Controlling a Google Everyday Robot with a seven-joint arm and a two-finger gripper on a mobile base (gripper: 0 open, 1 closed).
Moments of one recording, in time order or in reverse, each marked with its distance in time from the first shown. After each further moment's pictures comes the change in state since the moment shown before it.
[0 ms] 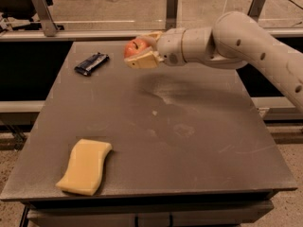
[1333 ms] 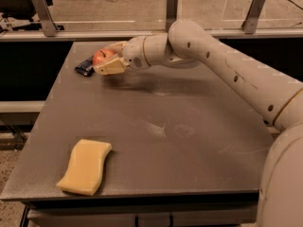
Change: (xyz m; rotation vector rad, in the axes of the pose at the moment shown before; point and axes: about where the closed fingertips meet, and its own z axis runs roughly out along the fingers) arm 0.005 0.023 0.113 -0.158 -0.023 0.074
